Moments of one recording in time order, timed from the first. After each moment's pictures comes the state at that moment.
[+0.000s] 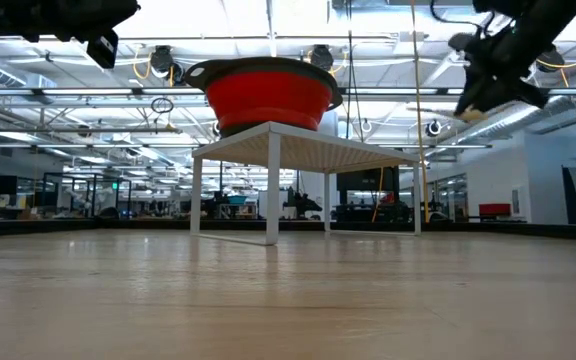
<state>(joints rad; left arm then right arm) 0.03 0.40 0.35 0.10 0.11 -0.08 -0.67 0.74 0.81 -0.84 0.05 0.65</state>
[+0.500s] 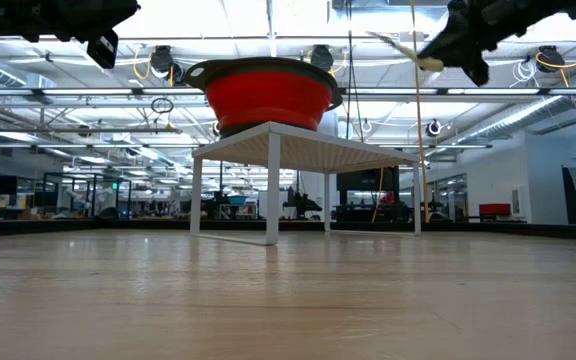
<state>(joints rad) 0.03 0.40 0.35 0.10 0.11 -0.08 -0.67 0.71 0.81 -0.48 -0.30 0.38</state>
